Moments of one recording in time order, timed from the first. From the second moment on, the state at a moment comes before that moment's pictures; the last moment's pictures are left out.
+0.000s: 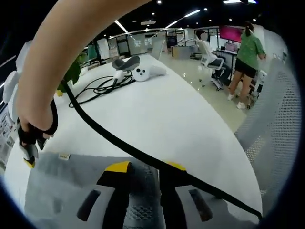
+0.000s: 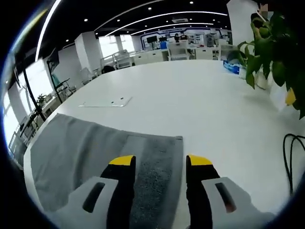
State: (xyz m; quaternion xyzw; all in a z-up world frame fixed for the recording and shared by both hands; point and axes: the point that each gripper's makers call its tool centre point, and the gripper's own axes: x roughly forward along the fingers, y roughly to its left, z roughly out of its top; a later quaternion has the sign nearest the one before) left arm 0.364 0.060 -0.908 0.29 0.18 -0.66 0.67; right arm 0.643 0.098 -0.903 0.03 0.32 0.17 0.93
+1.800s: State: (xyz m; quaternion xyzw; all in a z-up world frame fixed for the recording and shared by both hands) left arm 0.365 0.067 -0.892 0.22 0.19 -0.63 0.72; right arm 0.654 0.099 -0.905 -0.01 0.30 0.19 0.93
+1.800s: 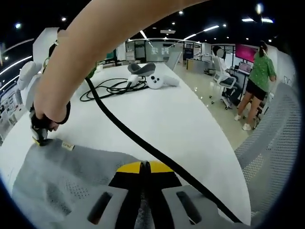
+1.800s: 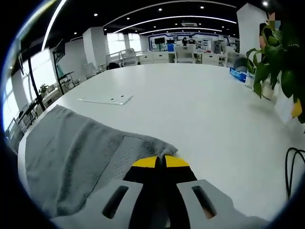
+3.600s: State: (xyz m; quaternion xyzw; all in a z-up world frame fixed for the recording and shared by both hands) left arm 0.362 0.148 -0.728 0.19 0.07 -0.56 0.80; right arm 0.637 0.156 -0.739 0.05 0.21 0.24 0.95
